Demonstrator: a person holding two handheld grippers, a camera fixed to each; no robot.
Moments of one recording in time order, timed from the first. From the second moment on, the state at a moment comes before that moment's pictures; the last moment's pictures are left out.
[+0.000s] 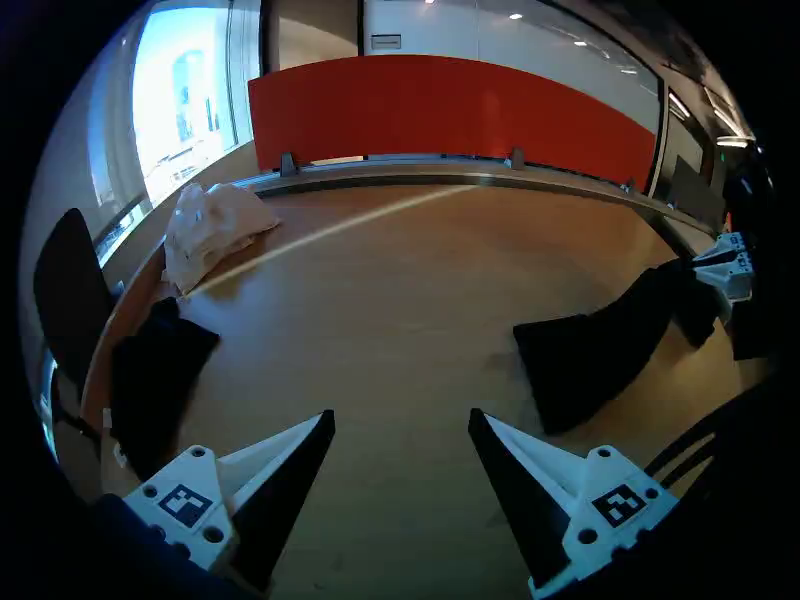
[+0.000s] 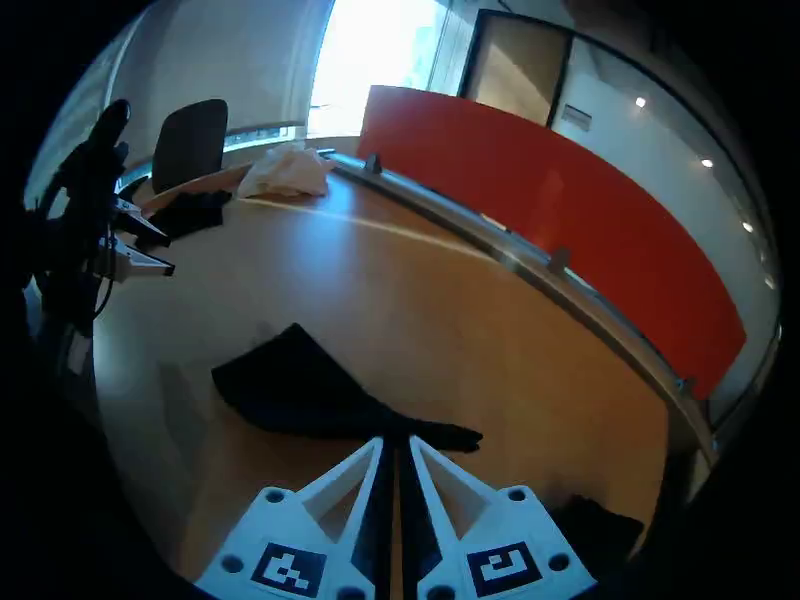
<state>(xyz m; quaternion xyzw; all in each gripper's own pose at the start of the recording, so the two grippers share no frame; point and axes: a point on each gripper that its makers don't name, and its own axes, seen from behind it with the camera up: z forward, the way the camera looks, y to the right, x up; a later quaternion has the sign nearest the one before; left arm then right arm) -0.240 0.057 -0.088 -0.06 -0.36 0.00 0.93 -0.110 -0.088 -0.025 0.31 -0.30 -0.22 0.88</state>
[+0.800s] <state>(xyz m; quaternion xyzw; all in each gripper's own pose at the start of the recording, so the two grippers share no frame) -0.235 0.065 -0.079 -0.06 -0.36 0.00 0.93 -0.091 -0.088 -0.028 0.32 -0.28 -0.24 0.87</state>
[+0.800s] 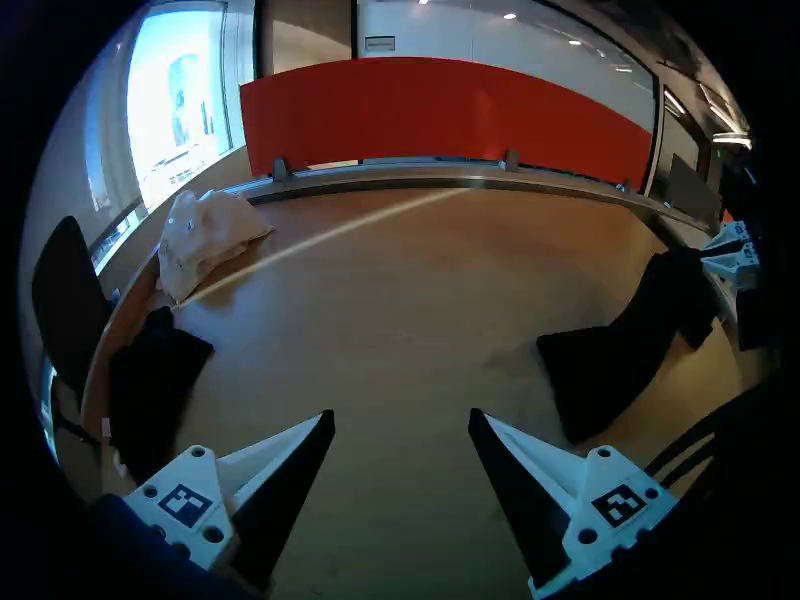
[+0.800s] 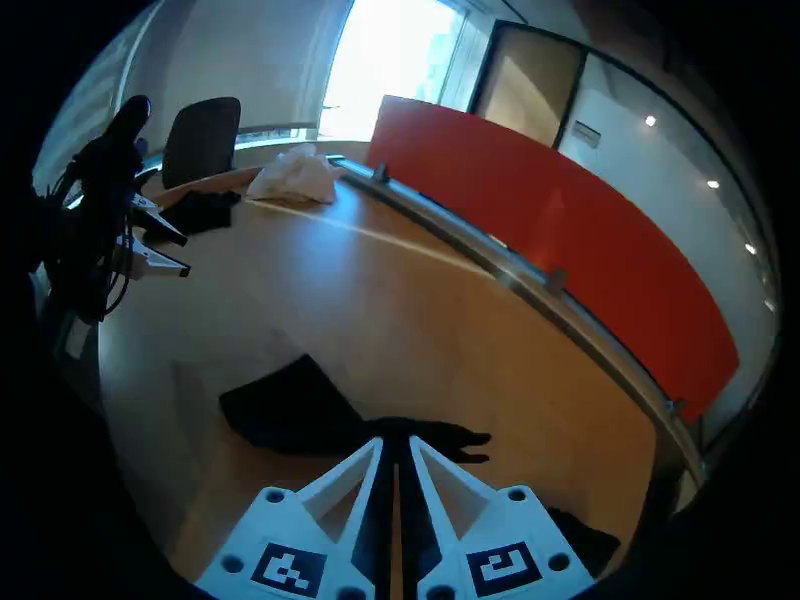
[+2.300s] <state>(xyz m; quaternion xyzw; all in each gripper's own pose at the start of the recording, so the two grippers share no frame) -0.238 0.051 -0.092 -0.05 -0.36 0.00 0.93 -0.156 -0.193 -0.077 0.43 -0.32 -0.23 0.81</state>
